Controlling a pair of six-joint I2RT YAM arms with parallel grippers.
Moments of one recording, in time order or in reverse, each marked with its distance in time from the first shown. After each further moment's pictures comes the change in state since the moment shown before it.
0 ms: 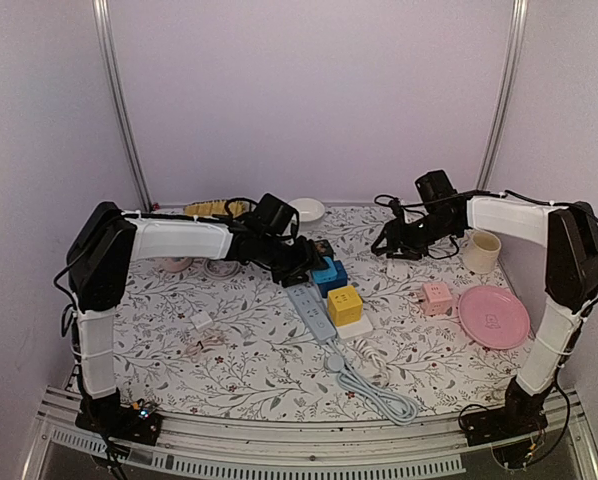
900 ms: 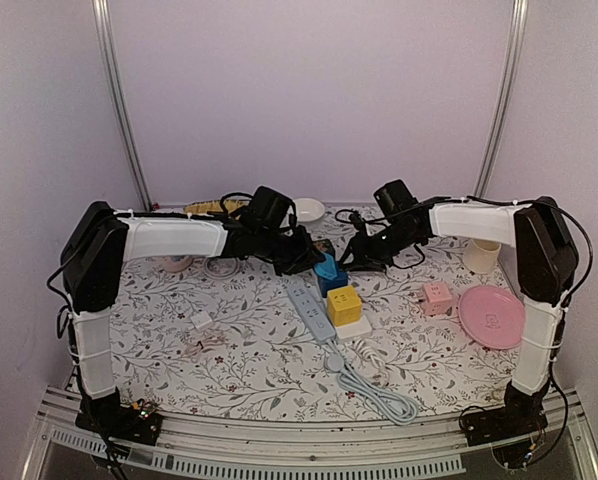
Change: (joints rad) left arm -0.002 -0.034 -0.011 0.087 0.018 -0.065; right arm 0.187 0.156 0.119 0.030 -0.035 0.039
